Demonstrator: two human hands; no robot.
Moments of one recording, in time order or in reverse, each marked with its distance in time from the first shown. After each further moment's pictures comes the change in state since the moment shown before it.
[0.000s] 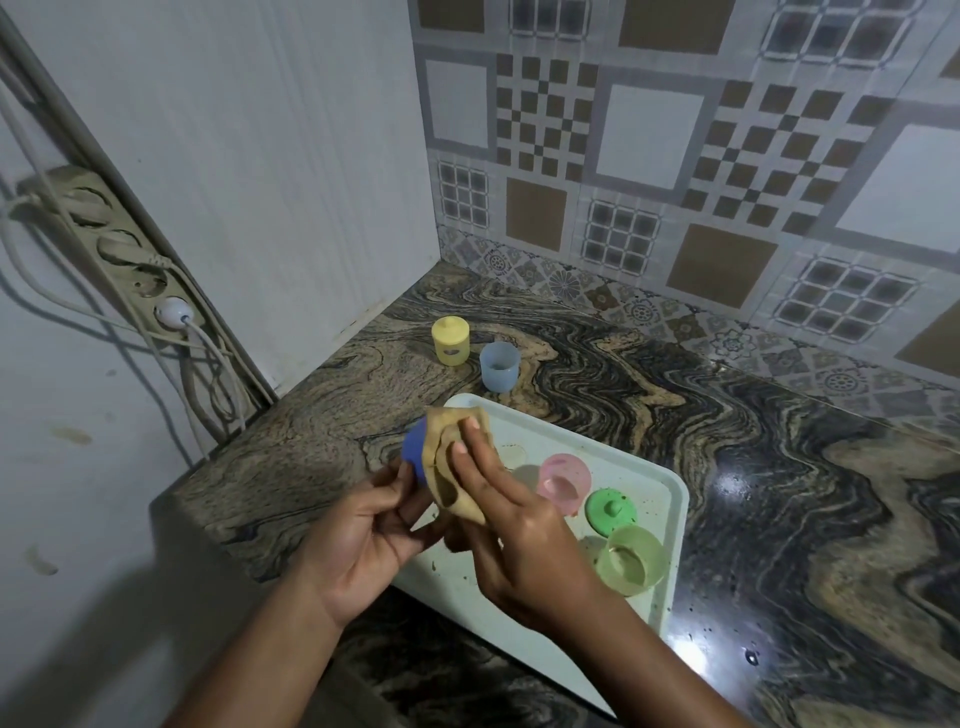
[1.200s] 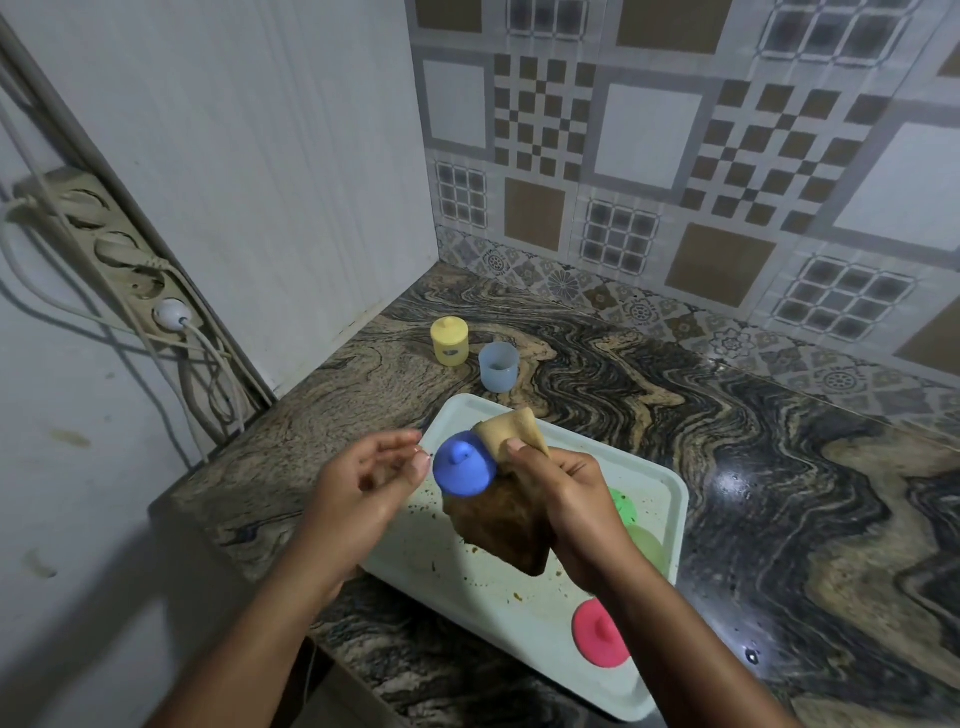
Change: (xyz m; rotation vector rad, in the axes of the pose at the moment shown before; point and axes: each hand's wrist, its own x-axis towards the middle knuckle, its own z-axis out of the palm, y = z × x) left_hand -0.002 0.016 0.000 0.975 0.265 0.393; right_hand 0.024 0.002 -0.029 0.879 0.239 0.791
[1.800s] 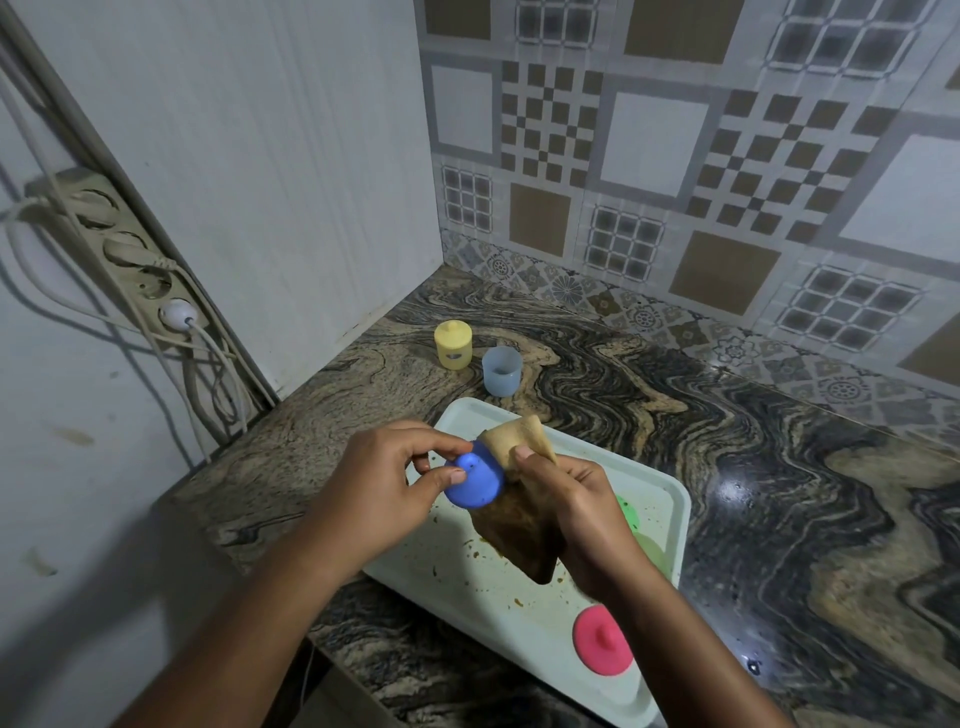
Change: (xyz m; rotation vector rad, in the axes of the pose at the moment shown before) left_hand 0.017 0.018 0.007 0.485 -0.103 0.507; right_hand -0.002 -0.003 -0.003 0.022 -0.028 0.035
